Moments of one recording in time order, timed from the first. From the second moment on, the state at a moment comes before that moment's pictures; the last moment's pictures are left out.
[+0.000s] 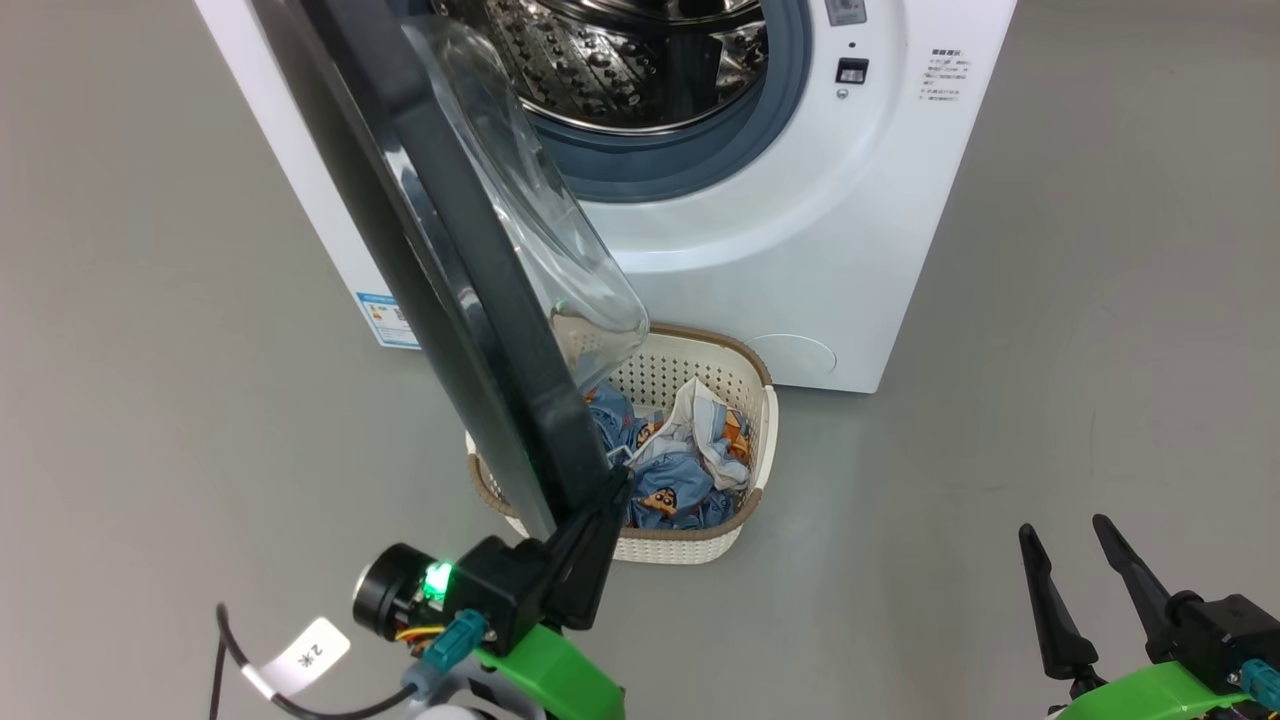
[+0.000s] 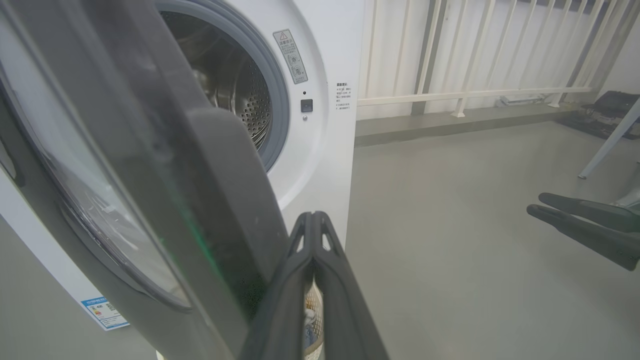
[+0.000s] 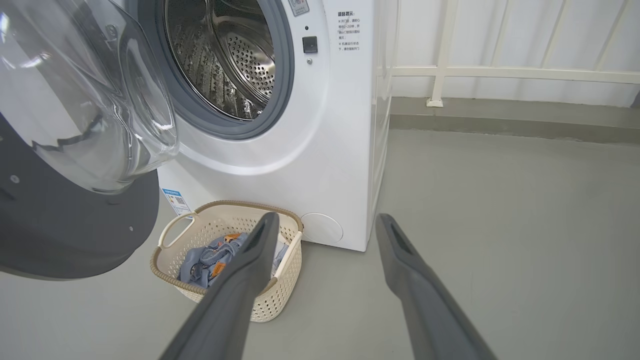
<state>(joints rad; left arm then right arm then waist) -0.25 0.10 -0.59 0.07 -0.28 0.08 -0.13 0.02 -0.16 -0.07 0.17 0.20 0.13 -0.25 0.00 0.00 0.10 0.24</state>
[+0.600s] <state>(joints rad) -0.21 0.12 -0.56 0.03 -0.30 0.11 -0.13 0.02 -0.16 -0.07 0.17 0.22 0.13 -0.25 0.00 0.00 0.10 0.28</state>
